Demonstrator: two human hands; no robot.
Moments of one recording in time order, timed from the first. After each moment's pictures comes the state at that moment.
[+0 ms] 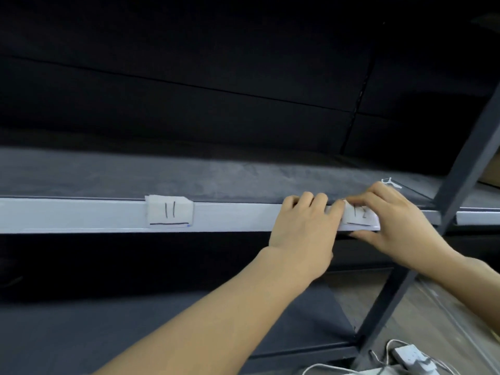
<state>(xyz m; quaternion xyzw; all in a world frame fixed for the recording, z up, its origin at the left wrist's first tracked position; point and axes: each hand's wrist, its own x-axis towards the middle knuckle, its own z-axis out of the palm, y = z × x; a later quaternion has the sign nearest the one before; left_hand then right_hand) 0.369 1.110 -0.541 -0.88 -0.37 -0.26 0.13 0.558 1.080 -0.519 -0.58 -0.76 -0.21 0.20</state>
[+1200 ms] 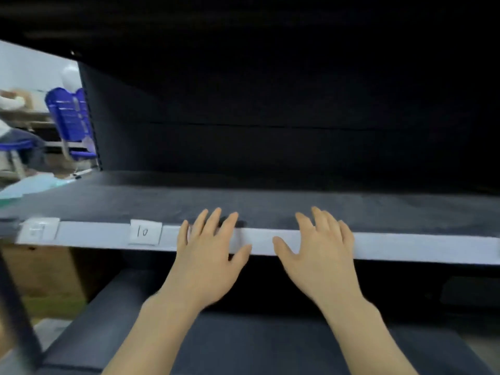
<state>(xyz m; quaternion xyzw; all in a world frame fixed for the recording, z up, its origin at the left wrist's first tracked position) 0.019 1.083 -0.545 -0.73 -0.65 -0.19 0.04 0.202 1.089 -0.546 -0.66 -0.69 -0.13 0.27</state>
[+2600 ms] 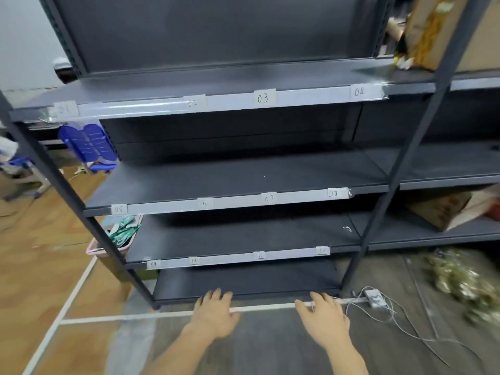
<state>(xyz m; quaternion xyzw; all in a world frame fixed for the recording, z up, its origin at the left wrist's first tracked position) 0.082 0.765 -0.105 -0.72 -0.65 0.16 -0.18 0.320 0.718 -0.092 -0.81 -0.52 0.26 0.11</state>
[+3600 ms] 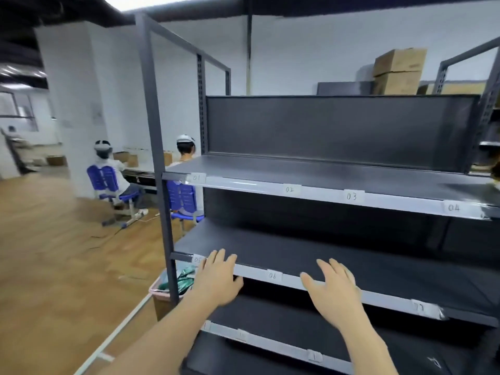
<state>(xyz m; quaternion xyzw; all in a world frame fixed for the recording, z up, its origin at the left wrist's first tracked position) -0.062 0.813 0.098 -0.67 -0.74 -0.09 0.00 0.188 0.805 0.120 -0.65 -0.70 0.14 0.26</state>
